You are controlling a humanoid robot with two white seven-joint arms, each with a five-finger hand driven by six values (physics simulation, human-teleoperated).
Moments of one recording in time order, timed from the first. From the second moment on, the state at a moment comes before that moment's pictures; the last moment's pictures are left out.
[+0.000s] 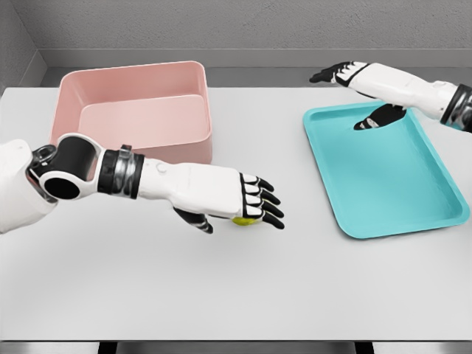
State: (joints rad) left arm -0.93 0.69 -1.09 -1.72 -0.18 -0.61 -0.48; right arm -0.93 -0.86 0.96 -1.25 0.10 -0.61 0.24
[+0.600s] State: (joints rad) left arm -0.89 0.60 -1.10 -1.57 -0.24 -0.42 -0.50; right arm -0.93 -0.91 1.01 -1.18 0.10 -0.61 0.24
